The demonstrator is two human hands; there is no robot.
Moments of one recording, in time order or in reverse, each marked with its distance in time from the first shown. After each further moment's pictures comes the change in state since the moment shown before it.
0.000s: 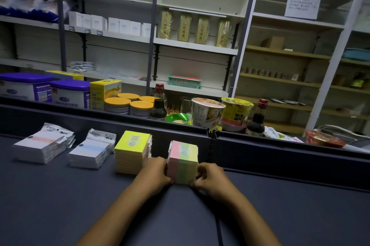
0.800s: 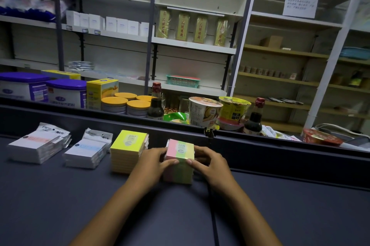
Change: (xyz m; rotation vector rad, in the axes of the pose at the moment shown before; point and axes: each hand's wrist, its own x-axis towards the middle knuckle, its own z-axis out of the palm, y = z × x) left_hand -0.010 0.025 -0.013 -0.199 0.235 0.211; right_hand 0.006 -0.005 -0.009 0.300 0.214 -0.150
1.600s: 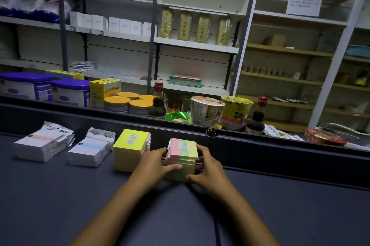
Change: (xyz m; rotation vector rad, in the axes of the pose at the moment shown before) left_hand -0.001 -0.008 0.006 0.070 -0.032 -0.060; right_hand -0.005 0.006 0.012 -0.240 -0.083 0.015
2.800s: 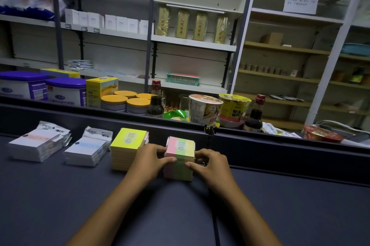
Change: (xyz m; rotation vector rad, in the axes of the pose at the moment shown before) left_hand 0.001 0.009 -0.011 -0.042 0.069 -0.015; right_hand 0.000 -0.004 -0.008 -0.044 0.176 -0.024
